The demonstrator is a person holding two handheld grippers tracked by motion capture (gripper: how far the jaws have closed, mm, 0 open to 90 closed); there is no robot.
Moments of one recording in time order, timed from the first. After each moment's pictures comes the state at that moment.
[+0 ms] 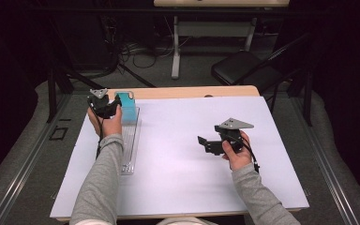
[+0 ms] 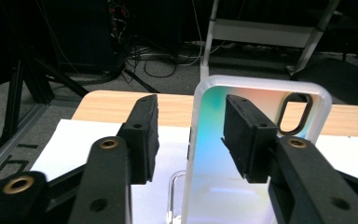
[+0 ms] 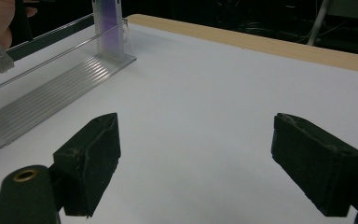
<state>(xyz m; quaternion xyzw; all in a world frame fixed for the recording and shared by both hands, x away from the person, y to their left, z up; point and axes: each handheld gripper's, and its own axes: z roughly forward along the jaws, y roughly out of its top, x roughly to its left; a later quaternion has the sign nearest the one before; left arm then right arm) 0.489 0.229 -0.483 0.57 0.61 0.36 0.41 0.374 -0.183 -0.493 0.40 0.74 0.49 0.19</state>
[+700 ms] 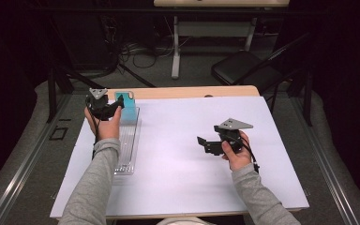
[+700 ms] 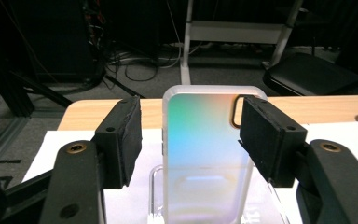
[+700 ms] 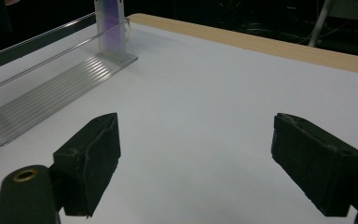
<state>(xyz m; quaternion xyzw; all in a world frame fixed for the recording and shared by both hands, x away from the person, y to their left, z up) 0.470 0.228 -0.465 0.61 0.57 0.34 0.43 0.373 -0.182 -0.493 0.40 0.75 0.49 0.19</state>
